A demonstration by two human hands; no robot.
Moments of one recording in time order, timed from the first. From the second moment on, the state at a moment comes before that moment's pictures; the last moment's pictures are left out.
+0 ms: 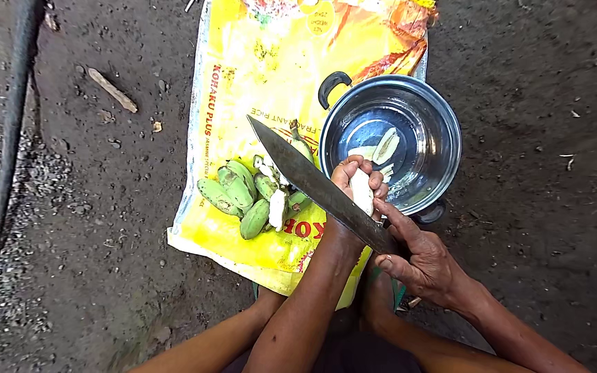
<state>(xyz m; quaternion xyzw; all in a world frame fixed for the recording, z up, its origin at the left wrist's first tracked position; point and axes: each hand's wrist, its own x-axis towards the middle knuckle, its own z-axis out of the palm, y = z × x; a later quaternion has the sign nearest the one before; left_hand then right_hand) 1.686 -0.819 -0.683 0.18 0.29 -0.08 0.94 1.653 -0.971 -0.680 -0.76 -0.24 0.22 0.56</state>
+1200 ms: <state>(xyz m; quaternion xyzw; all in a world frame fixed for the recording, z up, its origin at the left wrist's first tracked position) 1.686 -0.815 -0.688 0.16 0.24 -0.08 0.95 1.646 -0.976 -0.682 -0.72 -0.22 0.28 0.60</state>
